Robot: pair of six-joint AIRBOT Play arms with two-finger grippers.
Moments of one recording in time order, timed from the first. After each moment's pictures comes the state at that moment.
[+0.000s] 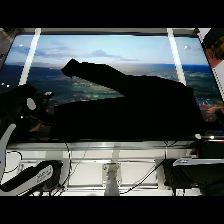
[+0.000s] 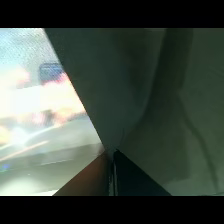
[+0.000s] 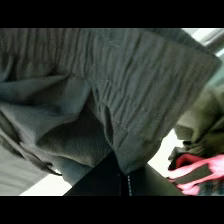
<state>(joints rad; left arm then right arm) 0.12 -1.17 0.73 1.54 -1.08 -1.22 -0.97 -1.62 1.35 -1.44 1.73 1.59</state>
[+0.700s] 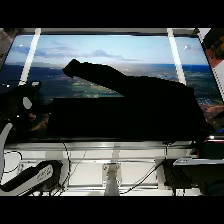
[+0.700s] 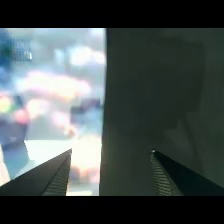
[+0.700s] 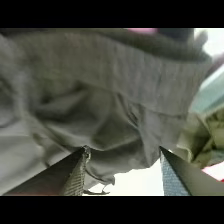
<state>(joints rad) 0.16 -1.17 0.76 1.59 -0.80 -1.39 -0.99 -1.62 1.50 -1.38 1.68 1.63</state>
